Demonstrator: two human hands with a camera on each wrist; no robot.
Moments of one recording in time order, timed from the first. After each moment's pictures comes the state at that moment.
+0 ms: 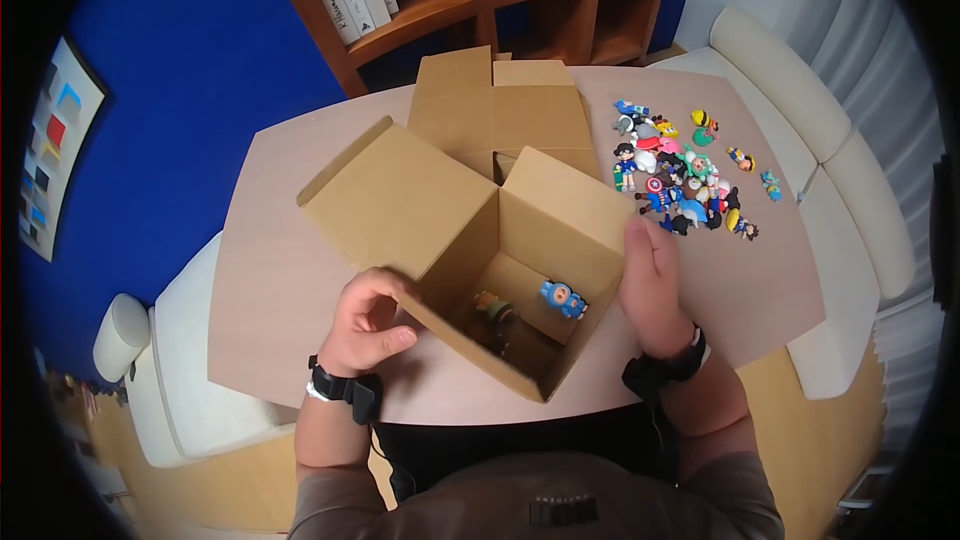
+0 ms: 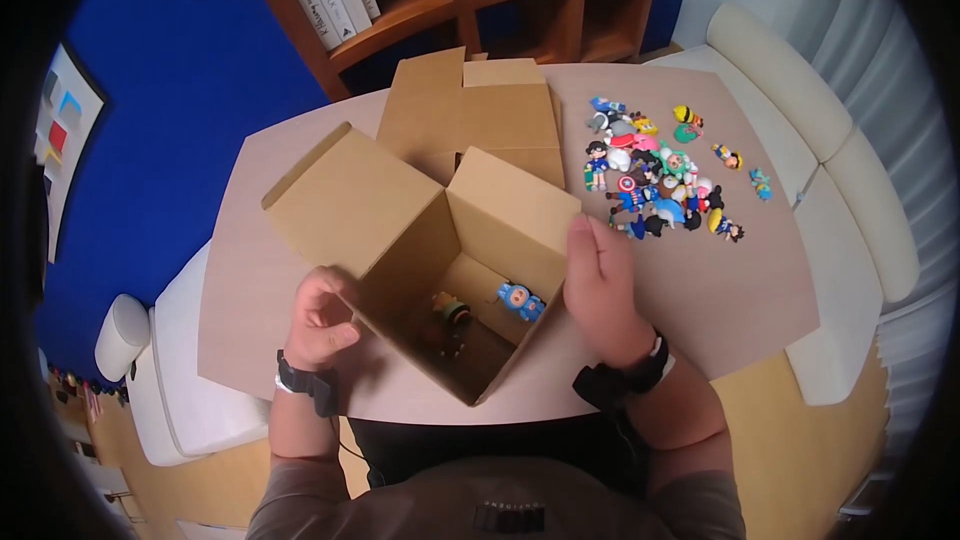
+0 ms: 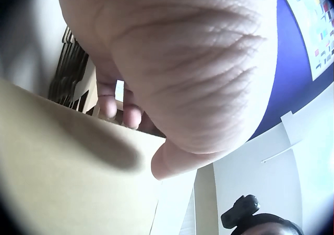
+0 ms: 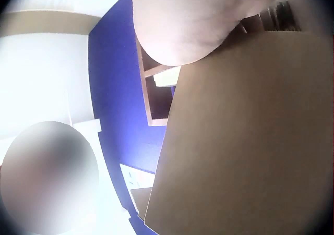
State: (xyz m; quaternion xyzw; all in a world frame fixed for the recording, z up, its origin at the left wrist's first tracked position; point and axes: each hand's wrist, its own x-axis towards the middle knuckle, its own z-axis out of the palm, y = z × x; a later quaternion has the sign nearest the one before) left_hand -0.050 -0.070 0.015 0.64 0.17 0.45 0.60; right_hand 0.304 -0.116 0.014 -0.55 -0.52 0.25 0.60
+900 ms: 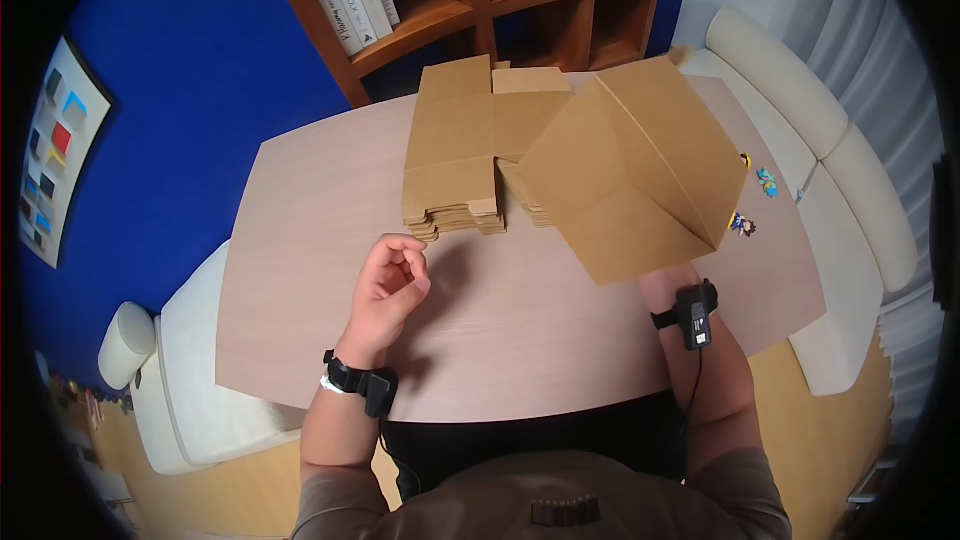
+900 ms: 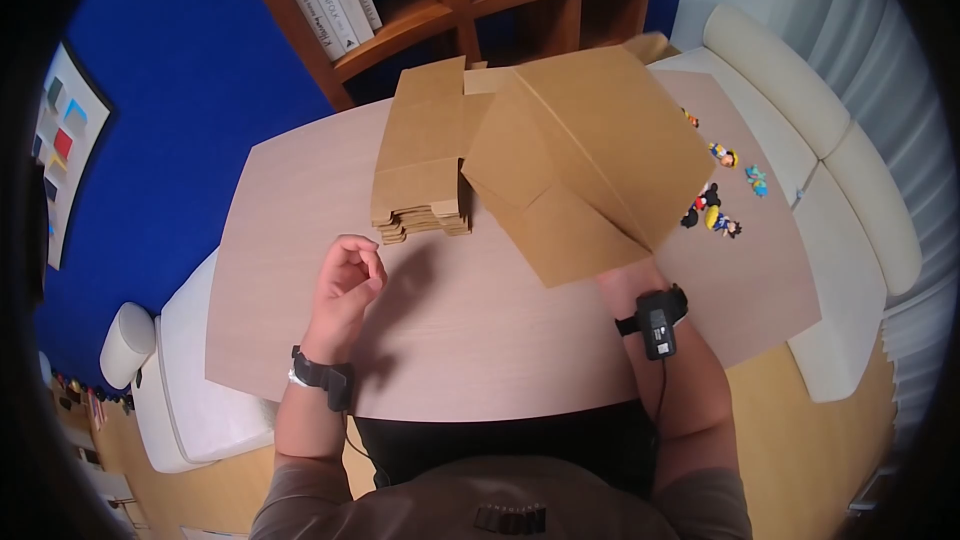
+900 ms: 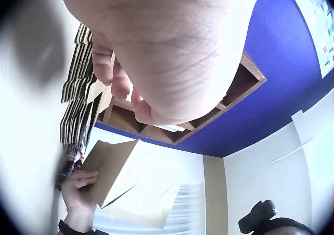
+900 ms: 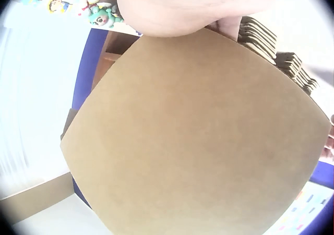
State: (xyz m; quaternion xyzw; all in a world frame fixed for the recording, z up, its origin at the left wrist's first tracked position) left_hand -0.025 -0.057 0.019 0.59 0.26 0.46 0.61; right_hand 0.341 -0.074 -0.009 -0.24 -0.26 0.57 0.74
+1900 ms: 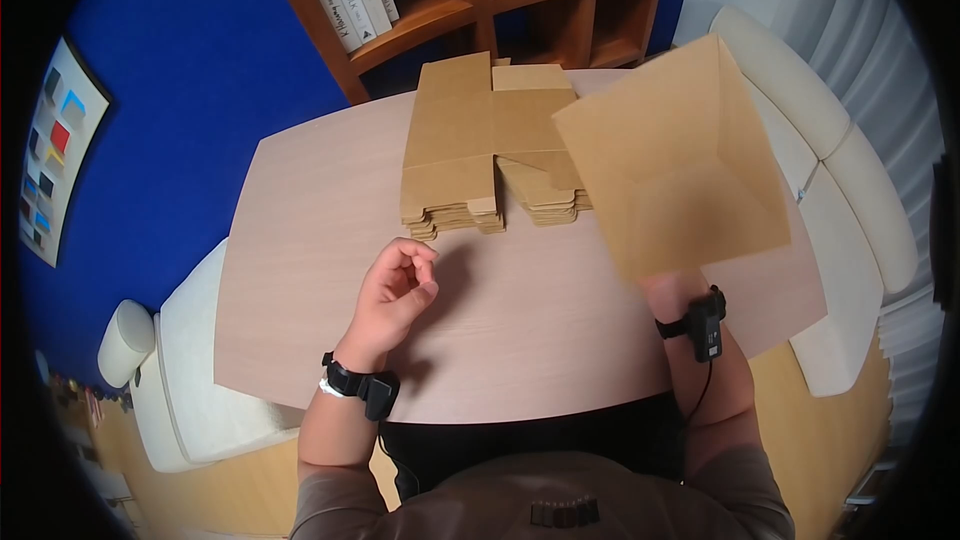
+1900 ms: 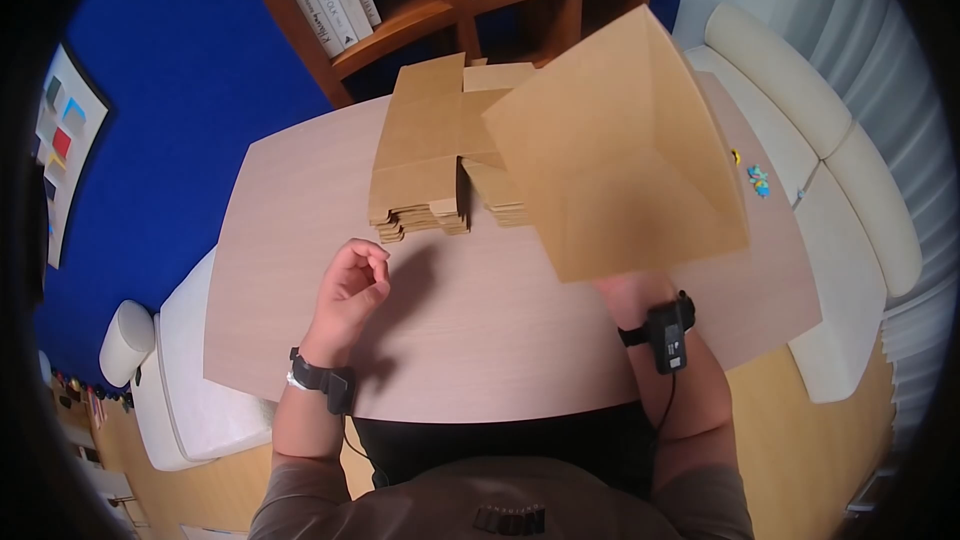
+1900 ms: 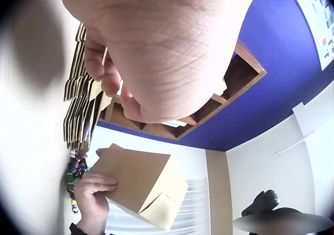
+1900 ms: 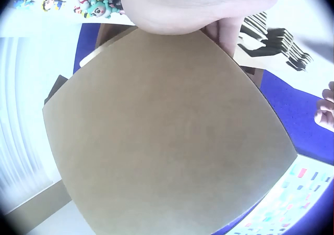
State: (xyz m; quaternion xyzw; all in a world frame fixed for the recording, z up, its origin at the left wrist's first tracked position) left_hand -0.021 -0.060 0.018 0.60 0.31 0.41 0.61; right_hand 0.346 -0.105 -0.010 -0.32 -0.38 0.52 0.70
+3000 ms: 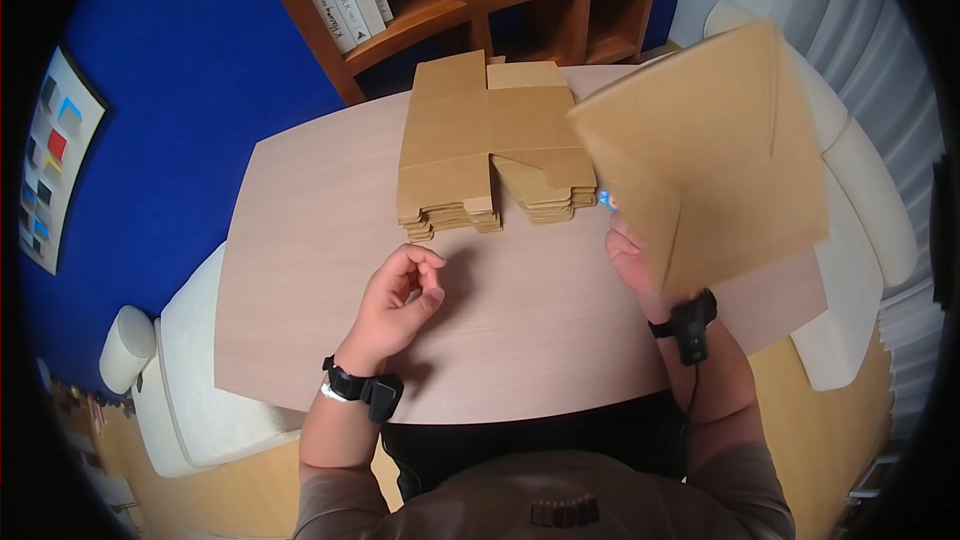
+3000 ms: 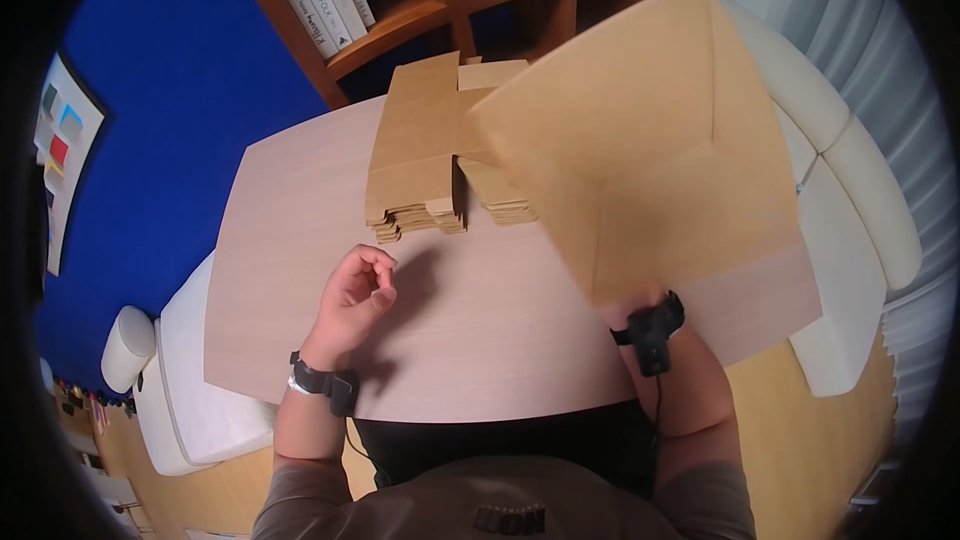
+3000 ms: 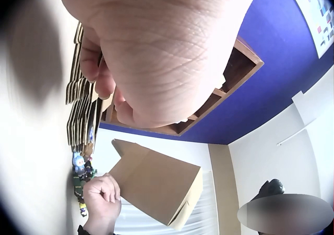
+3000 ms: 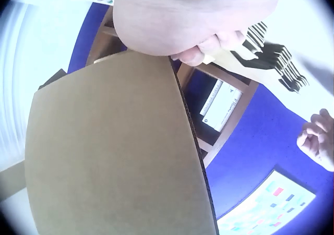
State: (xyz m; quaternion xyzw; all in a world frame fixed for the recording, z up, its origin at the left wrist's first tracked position) left_hand -0.017 -0.062 0.019 0.66 0.32 0.37 0.57; right_hand 0.354 -0.081 -0.033 -0.03 -0.14 0.70 0.70
